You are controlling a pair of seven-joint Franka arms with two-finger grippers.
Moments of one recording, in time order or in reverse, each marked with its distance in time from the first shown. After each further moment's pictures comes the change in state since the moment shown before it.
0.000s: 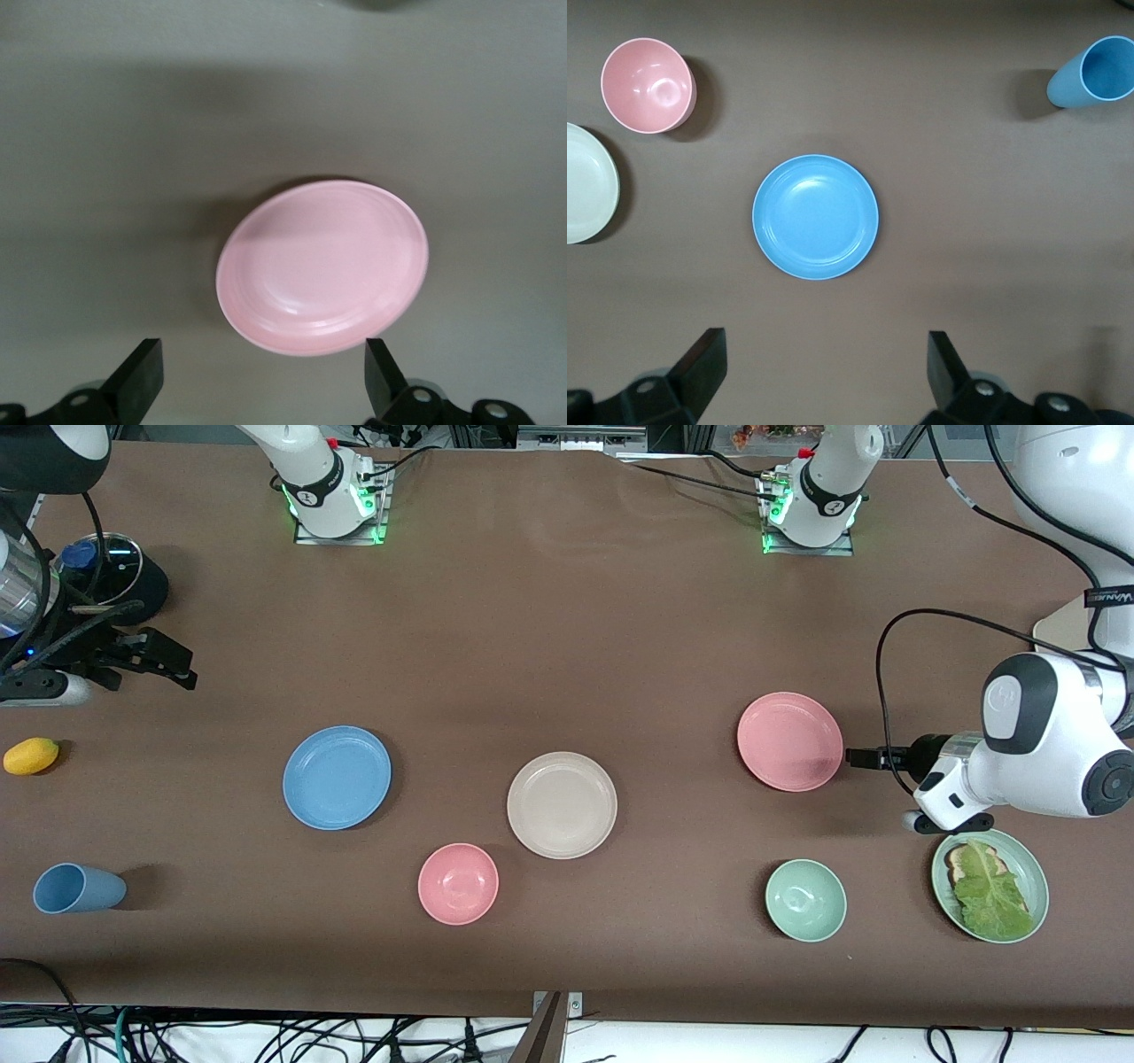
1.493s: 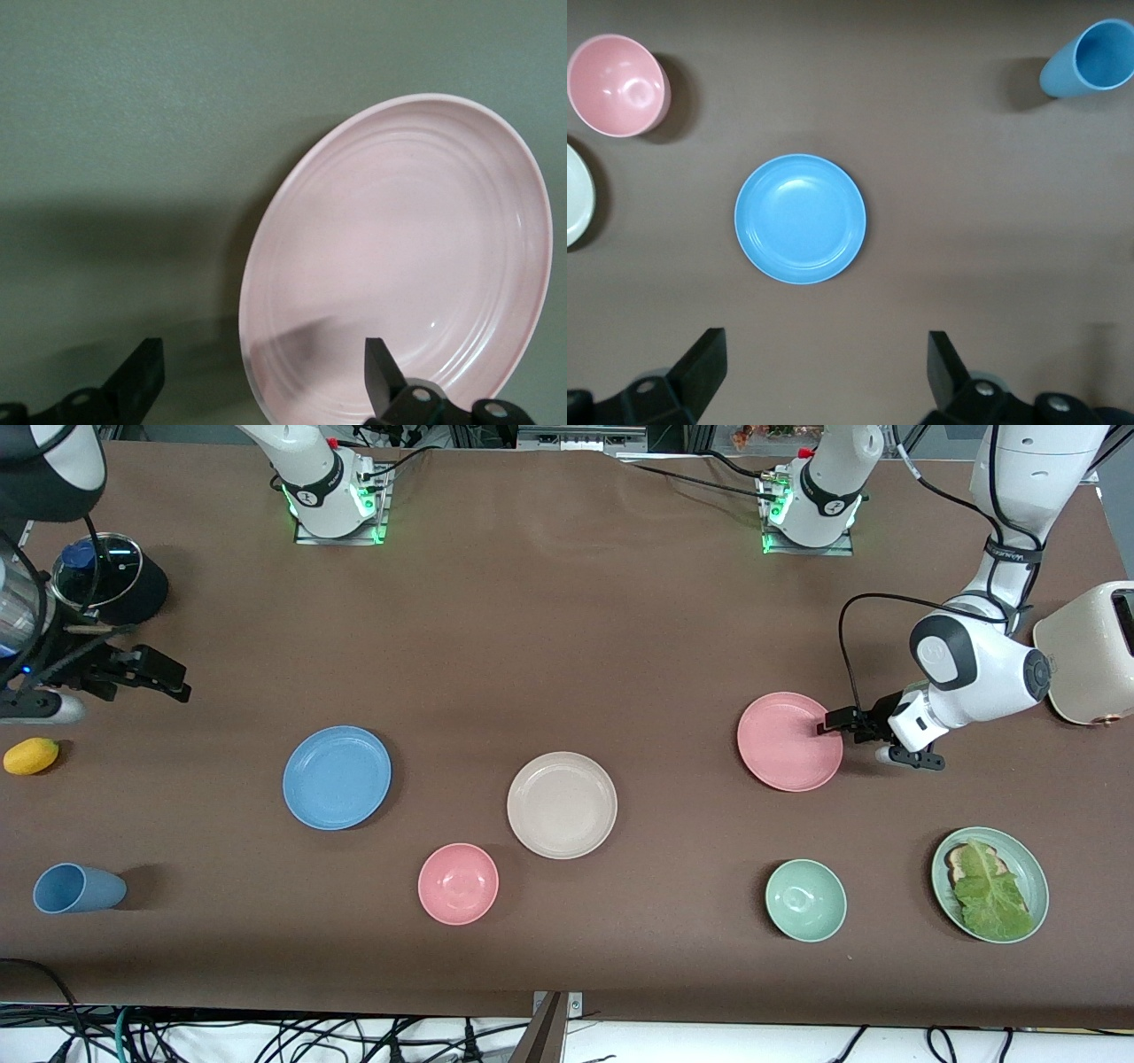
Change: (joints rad) left arm -0.067 -0.149 0.134 -0.684 -0.475 0.691 0.622; right arm -0.016 0.056 -0.011 -0.001 -0.004 0.016 -0.002
